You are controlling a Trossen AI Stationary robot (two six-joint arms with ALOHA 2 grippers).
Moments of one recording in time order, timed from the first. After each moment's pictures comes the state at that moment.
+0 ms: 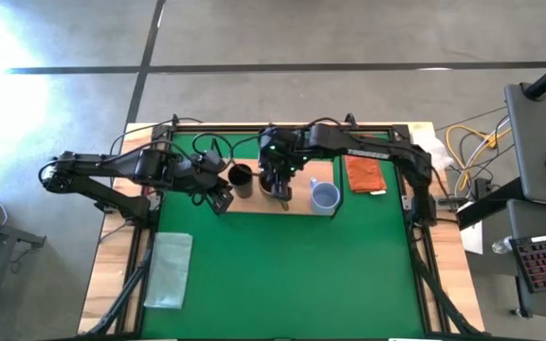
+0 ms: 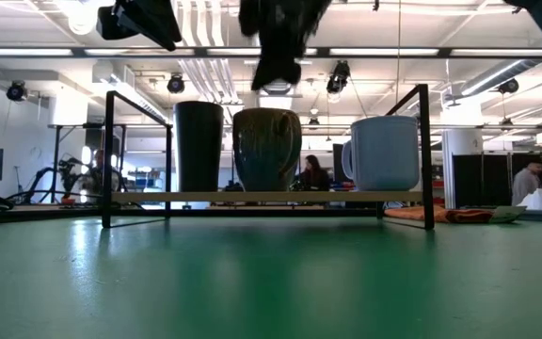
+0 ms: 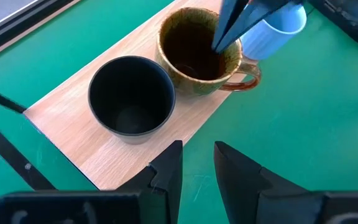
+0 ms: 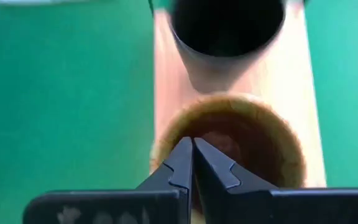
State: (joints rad) left arm -0.07 1.19 1.31 -1.01 -0.29 -0.74; right arm -0.17 2.00 1.99 -1.02 -0.18 -0.07
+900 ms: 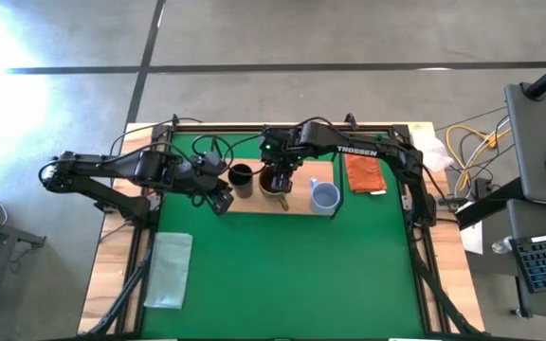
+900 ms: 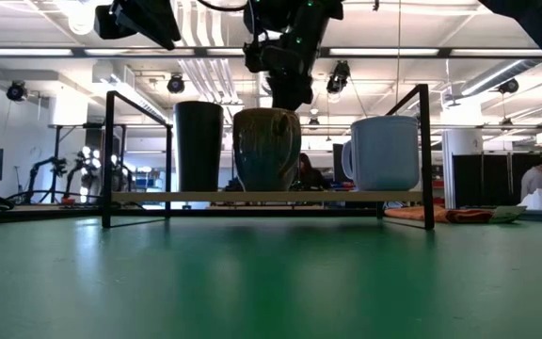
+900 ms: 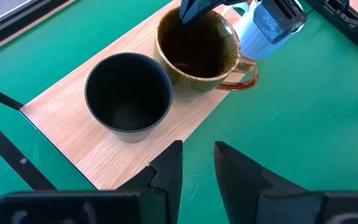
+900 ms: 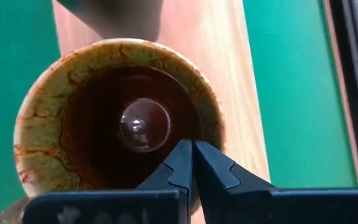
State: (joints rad) left arm -0.08 1.19 1.30 -1.00 -0.30 -0.77; right arm -0.22 2.06 1.99 -1.11 0.03 -0.06
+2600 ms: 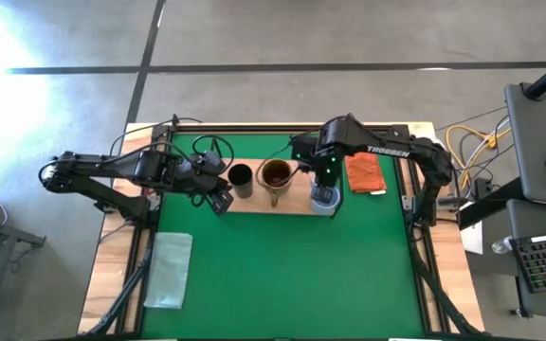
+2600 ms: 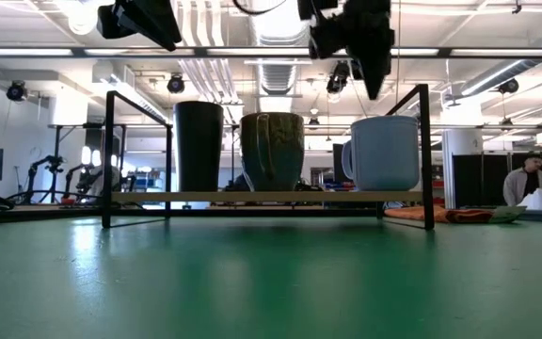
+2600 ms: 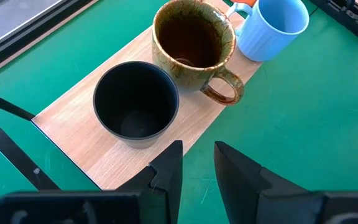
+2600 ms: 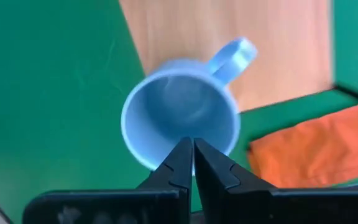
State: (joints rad) left arm -0.08 1.19 1.30 -1.00 -0.33 -0.72; right arm -0.19 1.83 1.82 -1.55 -0.08 0.14
